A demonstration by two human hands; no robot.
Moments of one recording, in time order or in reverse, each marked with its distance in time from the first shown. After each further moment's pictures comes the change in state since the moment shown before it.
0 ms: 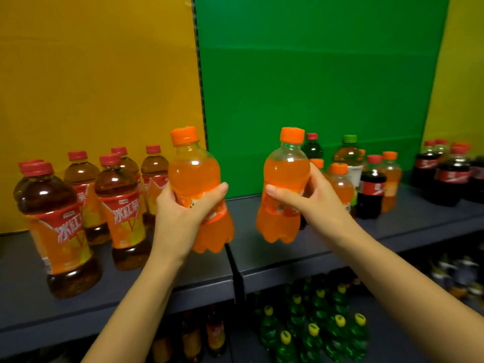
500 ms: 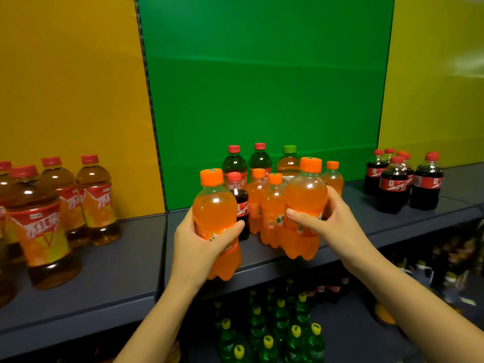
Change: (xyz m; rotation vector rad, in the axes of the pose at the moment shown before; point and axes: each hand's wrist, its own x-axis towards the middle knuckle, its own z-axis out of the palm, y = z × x) left_hand -0.036 -0.029 0.134 0.030 -0.048 -0.070; right_hand -0.024 0.032 -0.148 -0.097 0.133 0.049
